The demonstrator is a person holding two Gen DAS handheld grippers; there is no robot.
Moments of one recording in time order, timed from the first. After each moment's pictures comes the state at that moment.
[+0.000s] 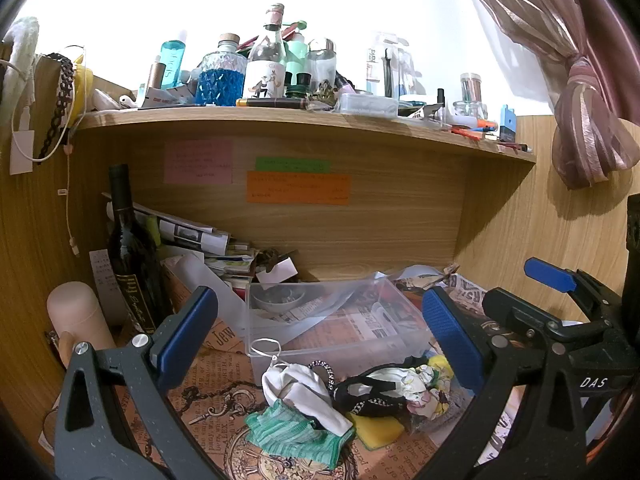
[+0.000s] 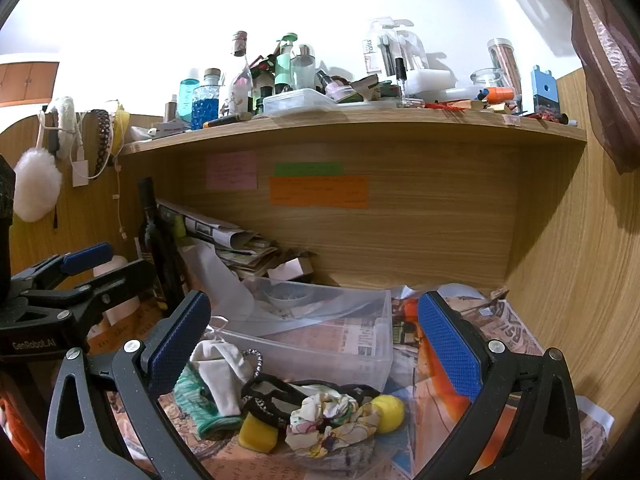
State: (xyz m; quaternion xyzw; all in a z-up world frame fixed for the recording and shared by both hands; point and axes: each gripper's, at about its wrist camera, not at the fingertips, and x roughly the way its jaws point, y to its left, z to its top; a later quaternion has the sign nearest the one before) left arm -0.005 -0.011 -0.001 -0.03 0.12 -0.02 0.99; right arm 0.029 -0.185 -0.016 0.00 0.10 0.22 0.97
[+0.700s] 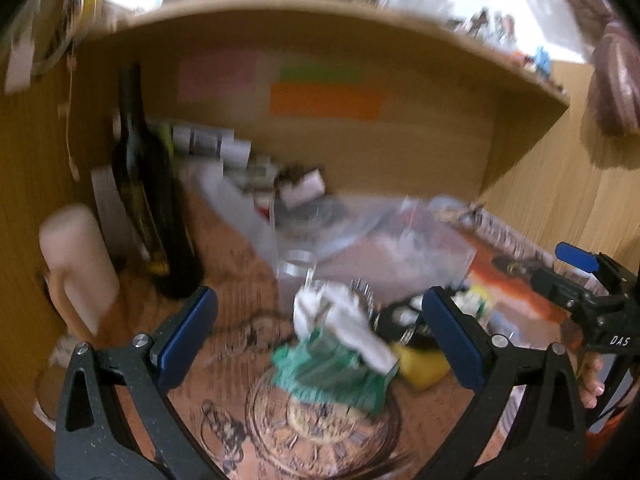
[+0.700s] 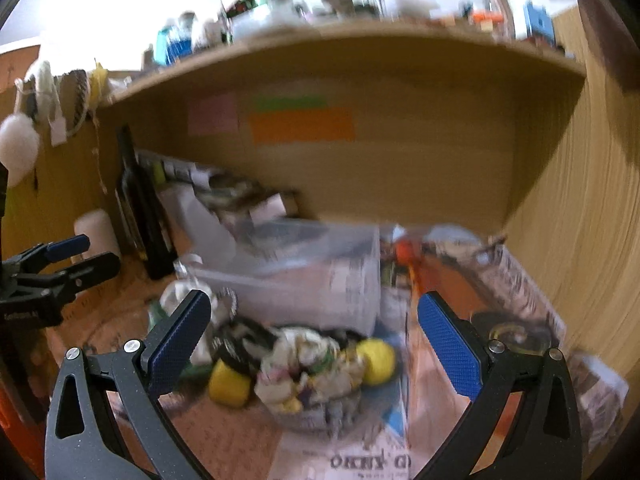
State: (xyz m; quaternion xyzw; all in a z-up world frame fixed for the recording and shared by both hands) left arm 0.019 0.027 -0.064 -0.04 0.25 0.00 0.97; right arm 0.056 -0.200 -0.064 -0.01 0.20 0.21 0.96
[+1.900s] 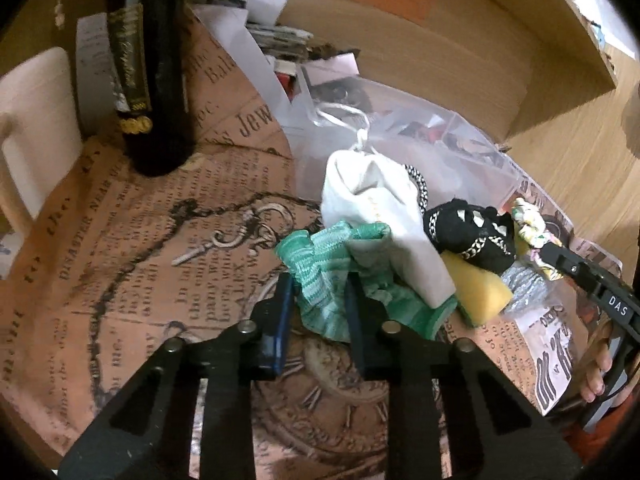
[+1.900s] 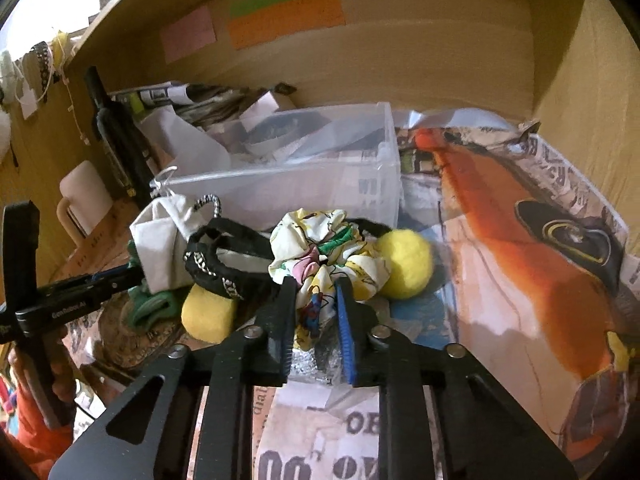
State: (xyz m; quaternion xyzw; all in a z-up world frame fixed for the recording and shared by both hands) left arm 0.043 0.057 -0.145 -0.12 0.38 -0.01 0.92; right arm 0.088 -0.204 -0.129 0.03 0.33 0.24 0.91
